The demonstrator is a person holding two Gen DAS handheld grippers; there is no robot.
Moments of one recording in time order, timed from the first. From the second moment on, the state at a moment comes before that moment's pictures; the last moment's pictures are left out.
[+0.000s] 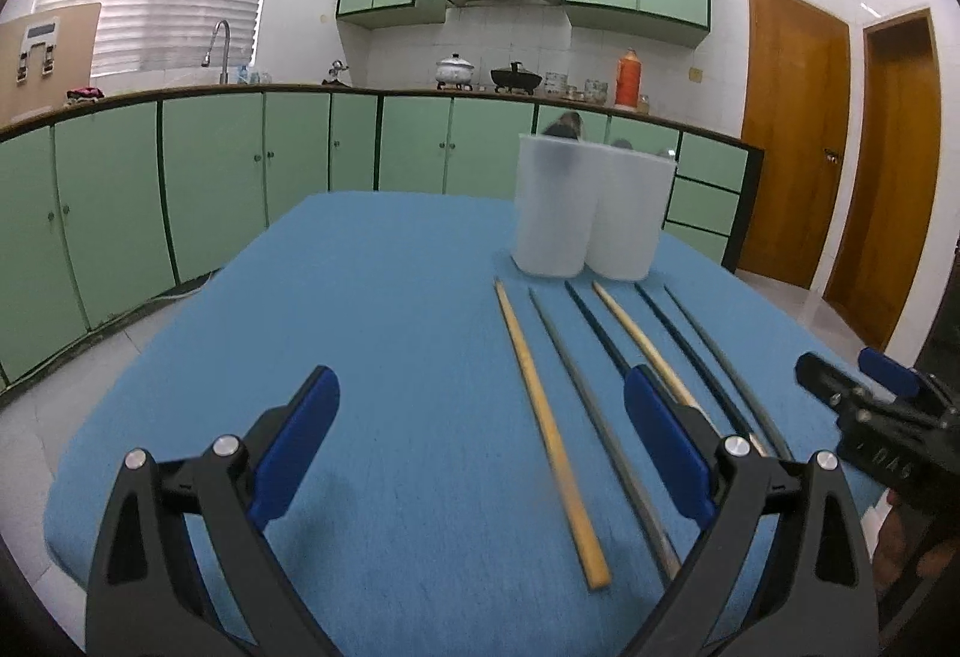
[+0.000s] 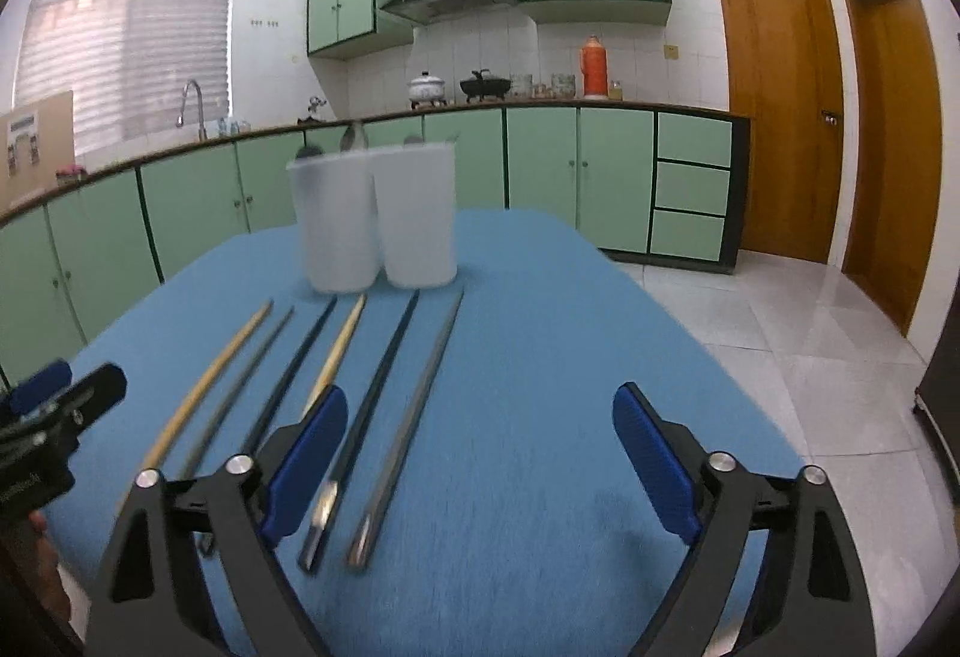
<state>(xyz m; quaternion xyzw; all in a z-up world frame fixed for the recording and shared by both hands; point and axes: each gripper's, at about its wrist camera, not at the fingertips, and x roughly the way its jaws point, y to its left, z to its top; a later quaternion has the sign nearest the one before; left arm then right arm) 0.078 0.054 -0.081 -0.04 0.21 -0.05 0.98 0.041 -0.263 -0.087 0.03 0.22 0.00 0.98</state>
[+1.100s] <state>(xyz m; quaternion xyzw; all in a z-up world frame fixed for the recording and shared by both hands) 0.044 0.048 -0.098 -0.03 0.21 -0.05 0.97 0.013 -0.244 -0.117 0.01 0.21 0.00 0.98</state>
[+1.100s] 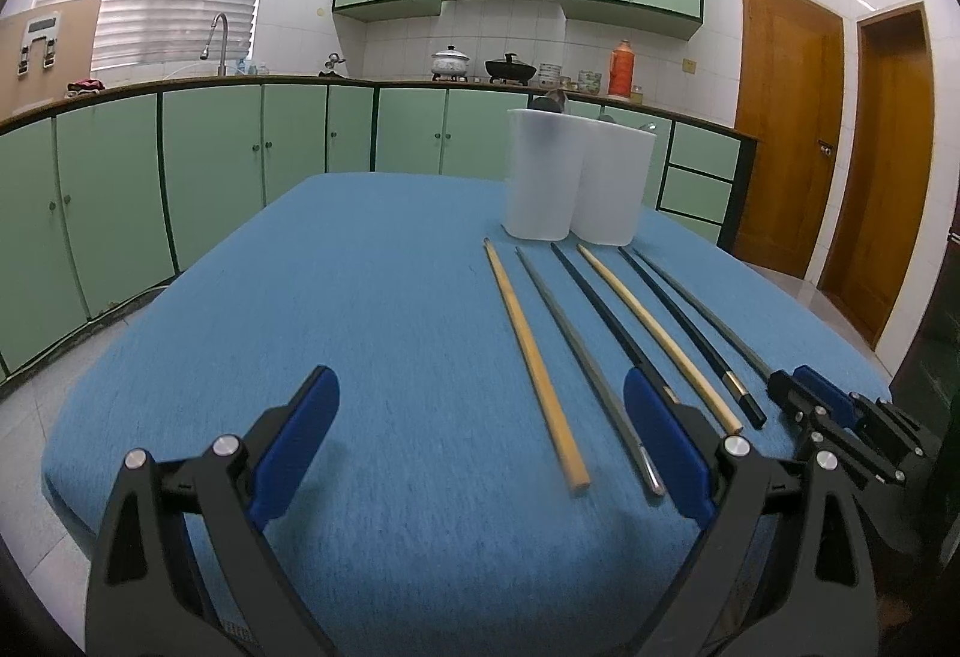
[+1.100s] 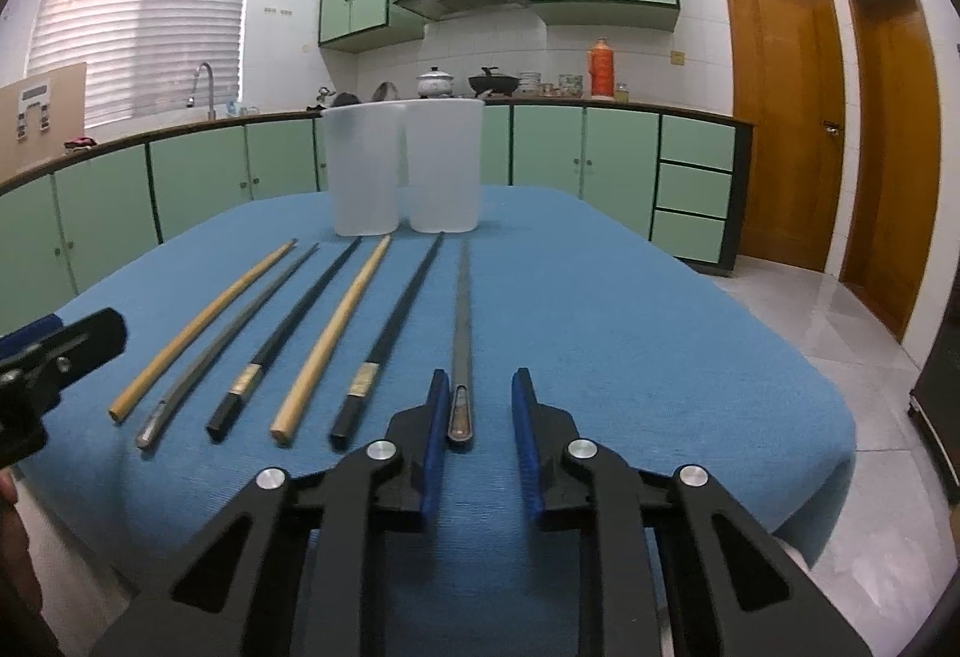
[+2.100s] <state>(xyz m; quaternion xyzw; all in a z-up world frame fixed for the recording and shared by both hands) 0.034 0.022 -0.115 -0.02 0.22 -0.05 0.97 0.010 -0.240 -0.121 0.01 0.20 0.03 0.98</state>
